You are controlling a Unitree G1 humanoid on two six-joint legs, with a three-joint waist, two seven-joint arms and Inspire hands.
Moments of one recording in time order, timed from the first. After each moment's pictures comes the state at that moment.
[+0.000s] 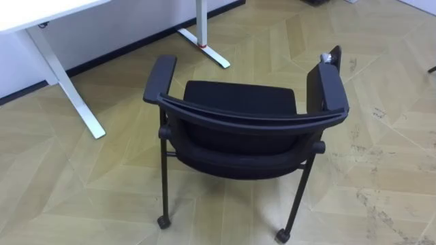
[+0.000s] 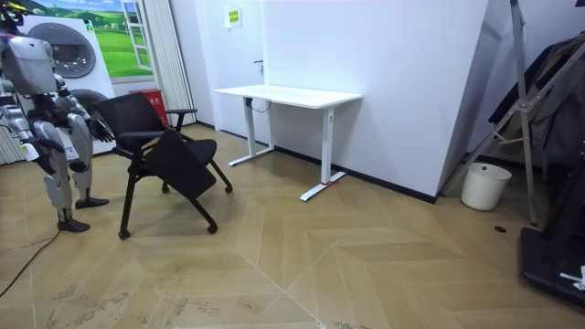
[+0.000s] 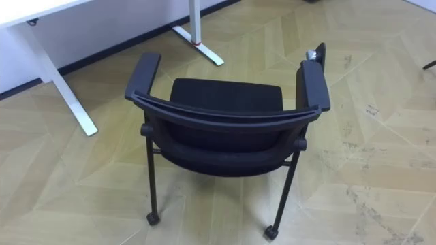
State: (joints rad) left arm 0.17 0.15 -0.02 1.14 -0.16 -0.05 0.17; right arm 0.11 -0.19 0.05 1.28 0.43 -0.04 0.03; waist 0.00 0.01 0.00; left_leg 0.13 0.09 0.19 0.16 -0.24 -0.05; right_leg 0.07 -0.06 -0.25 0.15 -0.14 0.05
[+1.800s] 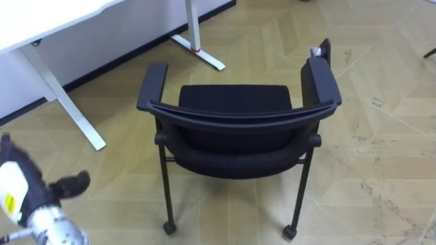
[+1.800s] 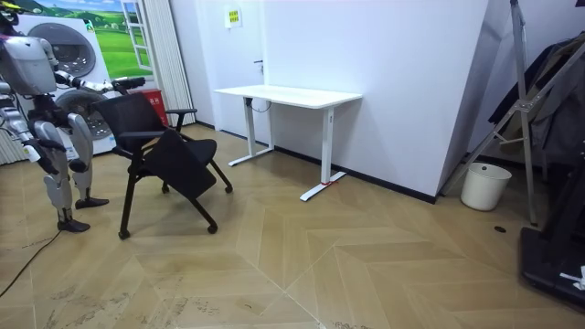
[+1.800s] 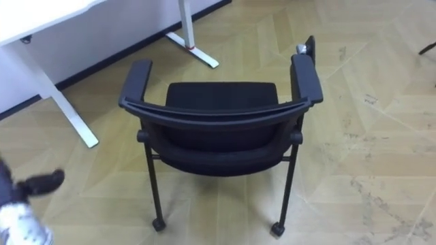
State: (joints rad) left arm 0.07 0.24 0.13 0.39 0.47 -0.12 0.66; right arm 0.11 -0.20 -0.09 1.22 0.35 -0.05 0.08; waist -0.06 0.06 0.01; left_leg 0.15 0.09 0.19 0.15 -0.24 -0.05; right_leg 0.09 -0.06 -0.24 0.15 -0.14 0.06
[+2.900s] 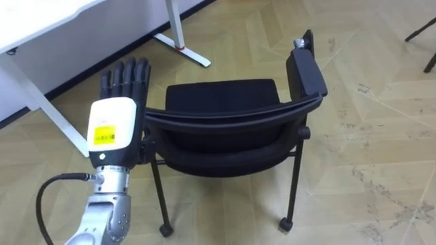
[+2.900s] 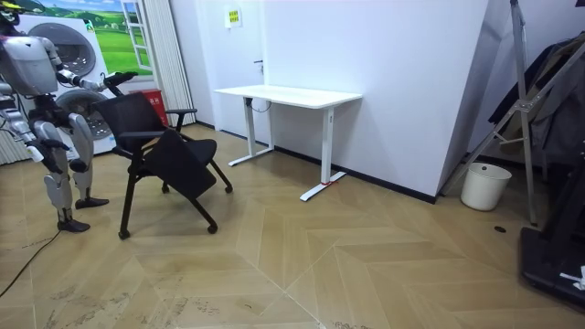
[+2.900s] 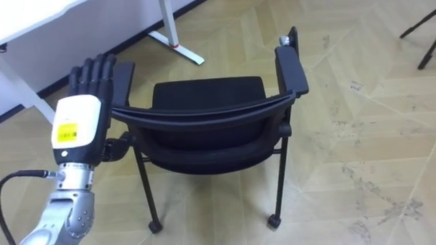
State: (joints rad) left arm 0.03 0.26 -0.14 0.23 1.04 -0.09 0.62; right arm 0.06 -0.20 0.02 1.27 0.43 -0.06 0.11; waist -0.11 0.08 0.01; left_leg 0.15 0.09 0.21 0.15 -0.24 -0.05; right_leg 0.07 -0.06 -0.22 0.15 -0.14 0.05
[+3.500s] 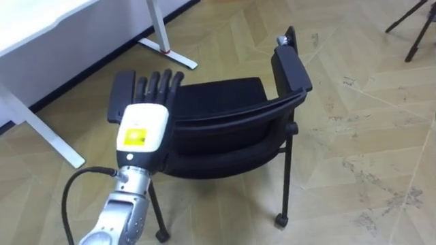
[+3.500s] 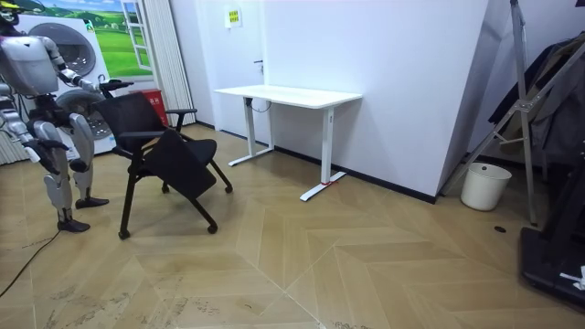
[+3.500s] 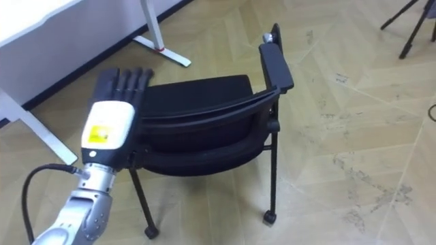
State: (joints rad) left arm 0.00 0.28 -0.32 0.23 1.08 -0.04 0.49; right arm 0.04 -0.21 0.02 1.28 0.43 -0.04 0.13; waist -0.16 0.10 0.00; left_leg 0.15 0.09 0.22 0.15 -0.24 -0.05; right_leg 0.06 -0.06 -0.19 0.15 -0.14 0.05
